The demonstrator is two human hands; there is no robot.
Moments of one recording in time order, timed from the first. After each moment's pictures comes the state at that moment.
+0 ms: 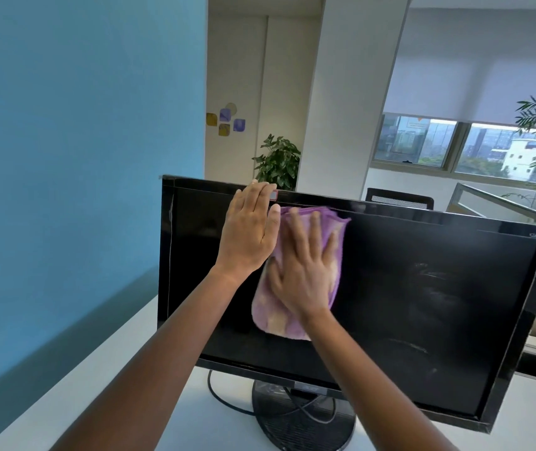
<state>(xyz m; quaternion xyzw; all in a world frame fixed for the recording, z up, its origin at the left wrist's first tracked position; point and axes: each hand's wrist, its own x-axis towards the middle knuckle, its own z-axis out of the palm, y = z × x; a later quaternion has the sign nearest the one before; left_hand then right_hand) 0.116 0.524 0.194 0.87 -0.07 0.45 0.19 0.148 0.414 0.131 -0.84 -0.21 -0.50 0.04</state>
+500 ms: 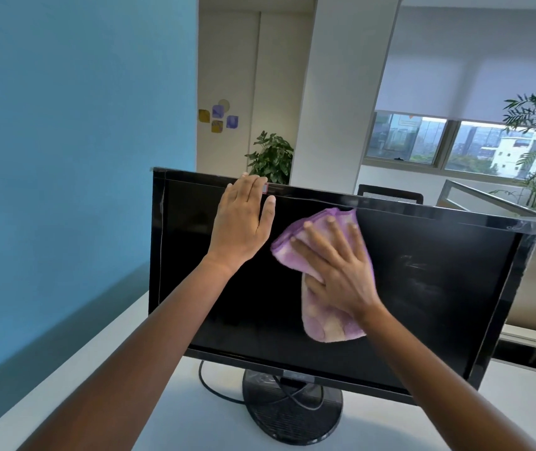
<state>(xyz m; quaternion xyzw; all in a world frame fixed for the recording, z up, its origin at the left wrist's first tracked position) 0.113 0.517 0.200 0.88 -0.06 0.44 0.17 0.160 0.320 0.135 -0.76 -0.32 -0.55 -0.12</state>
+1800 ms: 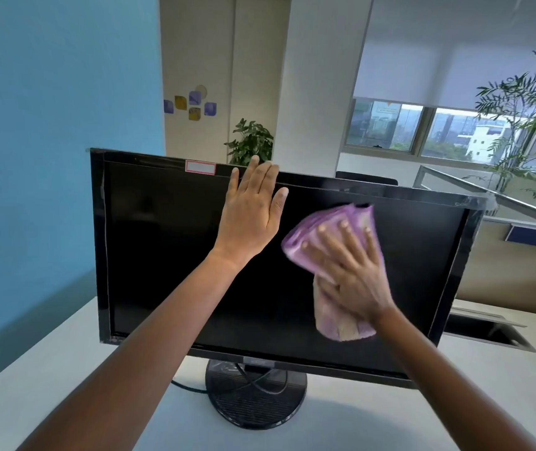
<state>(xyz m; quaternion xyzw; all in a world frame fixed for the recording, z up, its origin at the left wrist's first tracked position) 0.119 0.435 0.197 0.88 -0.11 0.44 0.17 0.165 0.229 0.114 -0.76 -0.32 -0.56 -0.12</state>
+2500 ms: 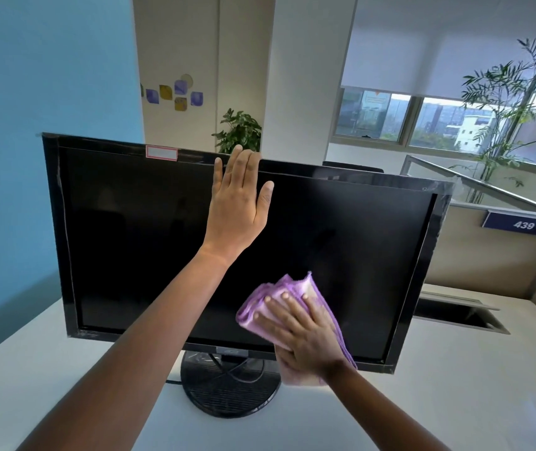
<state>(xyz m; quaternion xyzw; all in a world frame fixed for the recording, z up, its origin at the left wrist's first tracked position) 0.133 0.403 0.185 0.86 -0.09 0.48 0.16 0.137 0.225 -0.010 -0.79 -0.38 -0.45 -0.16</state>
